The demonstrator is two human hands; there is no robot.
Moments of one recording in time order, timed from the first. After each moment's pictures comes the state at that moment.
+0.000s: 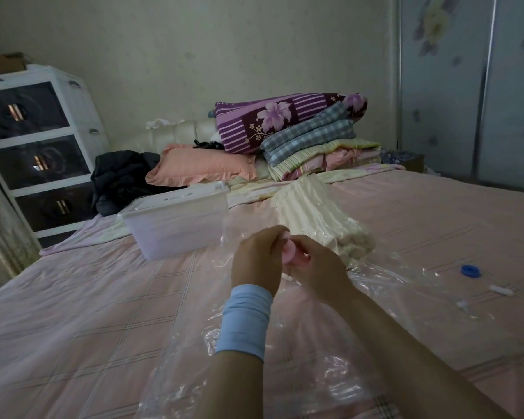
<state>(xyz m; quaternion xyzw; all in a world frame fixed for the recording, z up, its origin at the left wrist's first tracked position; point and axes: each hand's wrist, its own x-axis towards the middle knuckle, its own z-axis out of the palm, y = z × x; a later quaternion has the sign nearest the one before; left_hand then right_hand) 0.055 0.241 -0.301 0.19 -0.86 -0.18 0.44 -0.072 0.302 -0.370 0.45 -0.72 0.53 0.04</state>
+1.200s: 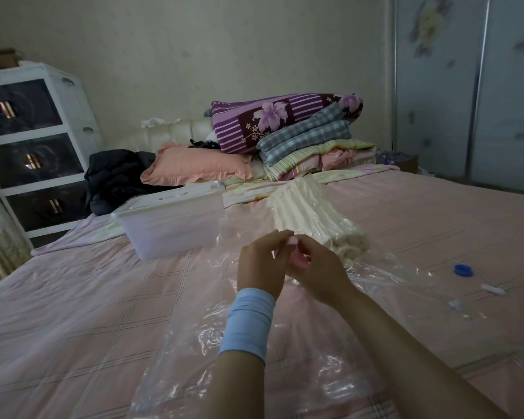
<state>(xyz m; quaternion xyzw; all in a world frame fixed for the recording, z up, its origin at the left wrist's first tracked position) 0.043 0.245 -0.319 0.18 -0.82 -0.30 0.45 -0.072 0.315 -0.368 0.45 -0.70 0.55 0.00</state>
